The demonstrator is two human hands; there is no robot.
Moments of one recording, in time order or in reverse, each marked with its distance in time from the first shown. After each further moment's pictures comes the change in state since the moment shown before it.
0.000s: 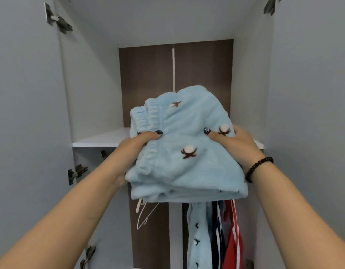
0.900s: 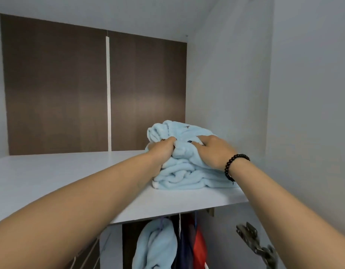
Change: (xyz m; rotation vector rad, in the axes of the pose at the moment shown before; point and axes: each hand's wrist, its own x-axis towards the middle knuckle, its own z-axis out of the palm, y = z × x) left_hand 0.364 -0.080 0.161 0.105 -0.113 -0.210; right_hand 0.266 0.095 -0.085 -1.182 0.169 0.095
